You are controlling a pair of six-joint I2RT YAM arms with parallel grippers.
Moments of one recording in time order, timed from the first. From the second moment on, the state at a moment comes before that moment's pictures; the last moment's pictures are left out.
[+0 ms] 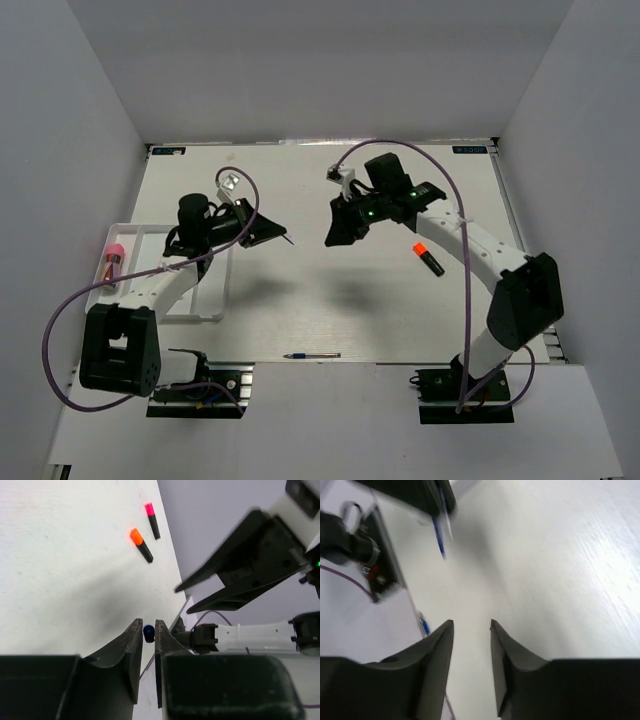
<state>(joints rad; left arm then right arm) -0.16 1.31 0.68 0.33 0.90 -0.87 0.62 1.64 1.40 -0.55 -0.72 0.00</state>
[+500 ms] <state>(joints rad) 0.08 1.18 0.76 0.09 0.82 -0.77 1.01 1.43 1.07 -0.69 -0.39 -0.39</state>
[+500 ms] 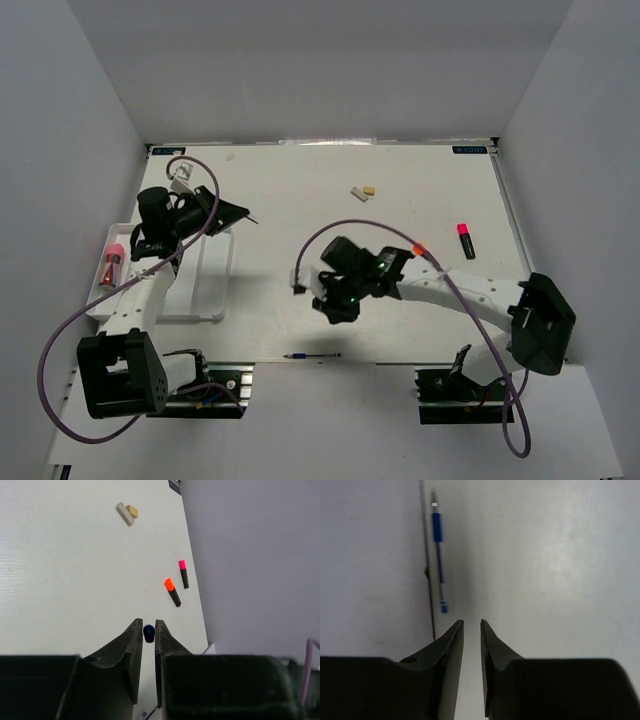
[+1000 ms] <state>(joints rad) 0.16 1.18 0.83 0.04 0.82 -0.73 1.34 1.65 1.11 -0.62 -0.20 -0.24</state>
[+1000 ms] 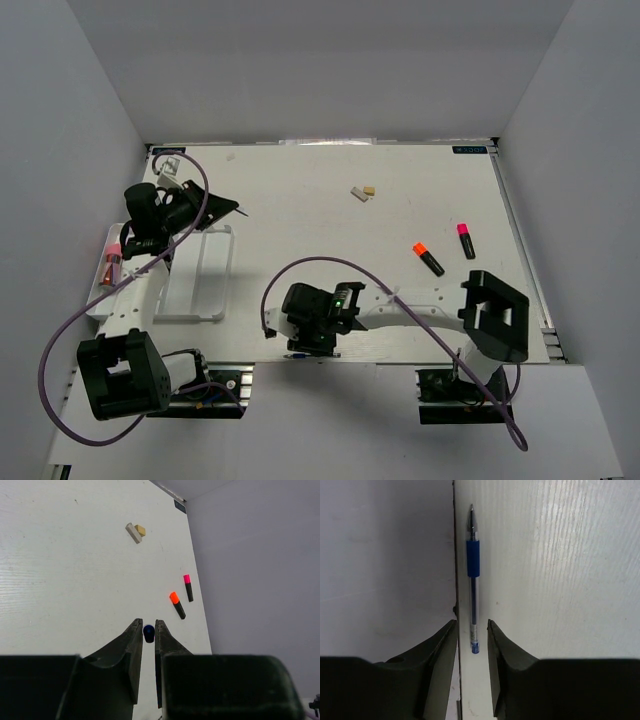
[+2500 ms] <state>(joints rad) 0.16 1.21 0.81 0.09 0.85 -0.76 1.33 1.78 1.09 -0.47 -0.16 -0.22</state>
